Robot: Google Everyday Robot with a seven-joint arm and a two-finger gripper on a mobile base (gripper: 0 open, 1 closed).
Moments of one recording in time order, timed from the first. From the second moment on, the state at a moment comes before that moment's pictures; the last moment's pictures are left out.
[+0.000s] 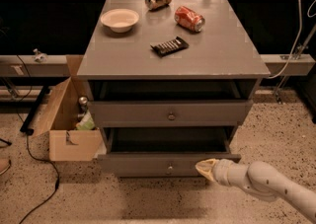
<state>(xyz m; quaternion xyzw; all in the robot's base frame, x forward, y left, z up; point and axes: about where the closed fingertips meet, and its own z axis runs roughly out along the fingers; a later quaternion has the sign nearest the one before) 0.542 -0.184 0.395 -0.44 0.77 0.18 0.42</state>
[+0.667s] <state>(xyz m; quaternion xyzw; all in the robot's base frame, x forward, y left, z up) 0.581 -0.166 0.399 -0.49 0.74 0.17 0.43</state>
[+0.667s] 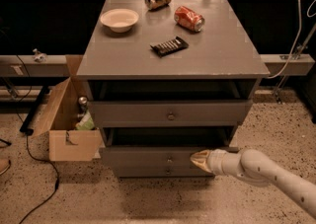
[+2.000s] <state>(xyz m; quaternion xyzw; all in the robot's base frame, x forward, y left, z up) 0.625 -0.149 0.392 -0.54 0.72 0.17 0.41</state>
